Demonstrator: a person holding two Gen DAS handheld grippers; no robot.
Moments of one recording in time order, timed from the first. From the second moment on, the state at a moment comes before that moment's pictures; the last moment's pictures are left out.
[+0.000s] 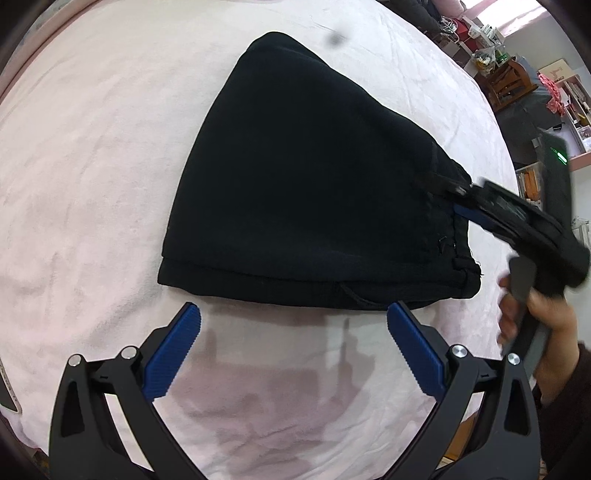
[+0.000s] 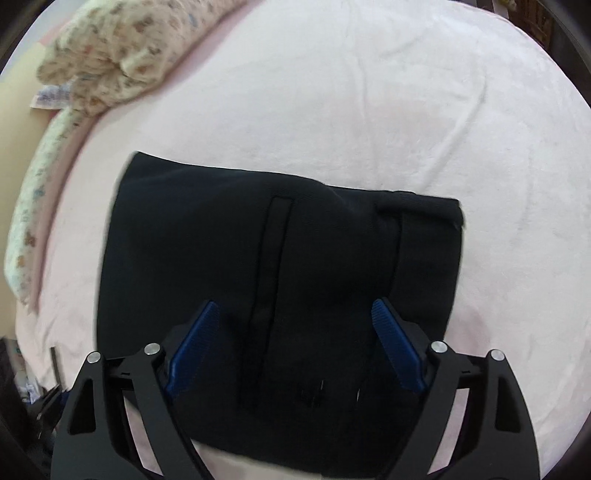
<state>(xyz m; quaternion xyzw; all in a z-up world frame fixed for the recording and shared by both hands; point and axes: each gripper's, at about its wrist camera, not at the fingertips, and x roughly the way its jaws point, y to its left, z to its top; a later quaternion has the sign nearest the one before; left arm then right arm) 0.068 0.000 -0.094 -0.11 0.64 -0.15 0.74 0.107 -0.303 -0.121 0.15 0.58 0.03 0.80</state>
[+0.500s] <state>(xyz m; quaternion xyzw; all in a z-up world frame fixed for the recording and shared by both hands) 0.051 -0.012 -0.074 -0.01 0.59 -0.15 0.79 0.068 -0.281 -0.141 0.11 0.58 0.04 0.81</state>
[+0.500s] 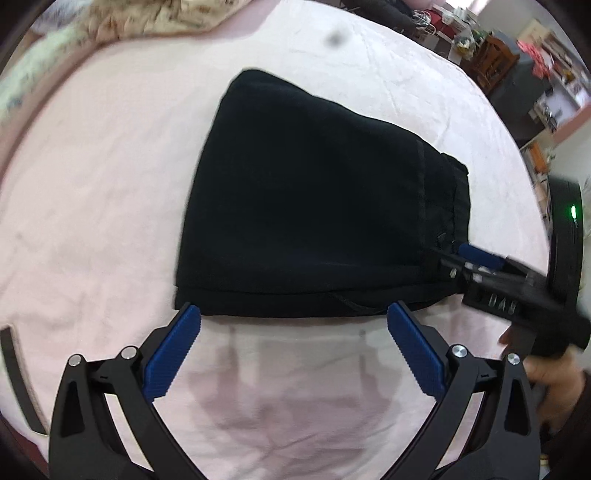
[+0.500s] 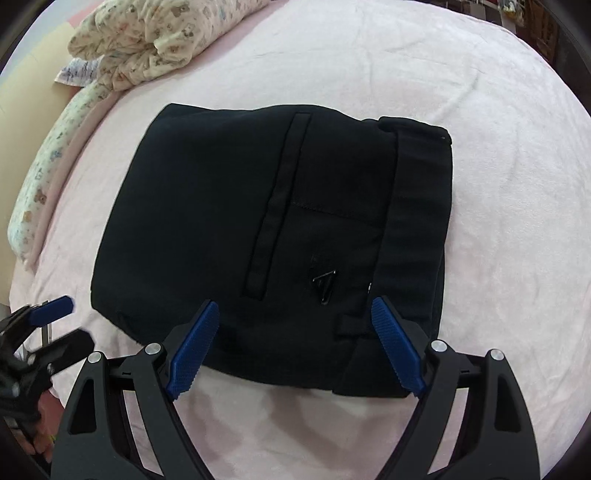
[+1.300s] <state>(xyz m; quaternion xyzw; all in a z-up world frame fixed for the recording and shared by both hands) 0.043 0.029 -0.041 0.03 0.54 -0.01 0.84 0.038 -0.282 -0.089 0.08 0.52 -0.05 0.85</state>
